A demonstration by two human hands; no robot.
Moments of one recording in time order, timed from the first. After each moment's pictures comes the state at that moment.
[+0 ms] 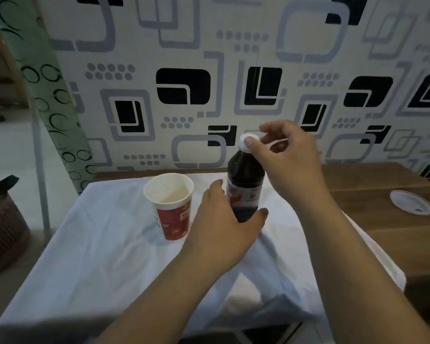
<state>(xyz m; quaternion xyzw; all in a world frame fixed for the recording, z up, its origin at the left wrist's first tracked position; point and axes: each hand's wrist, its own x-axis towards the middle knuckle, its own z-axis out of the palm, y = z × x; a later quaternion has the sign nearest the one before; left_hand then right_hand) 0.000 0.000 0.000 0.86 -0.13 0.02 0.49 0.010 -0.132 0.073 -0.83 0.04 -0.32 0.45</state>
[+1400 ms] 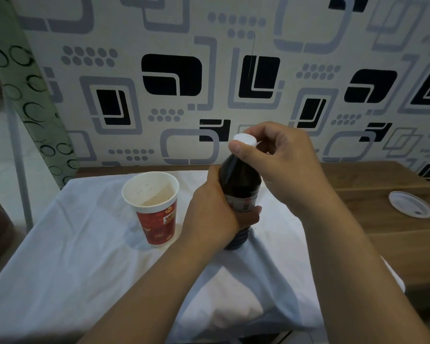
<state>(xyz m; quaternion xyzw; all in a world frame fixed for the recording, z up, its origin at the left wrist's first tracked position) 0.056 -0.026 -0.026 0.85 -0.18 0.13 0.48 0.006 -0.136 0.081 -0.84 0.00 -0.23 0.49</state>
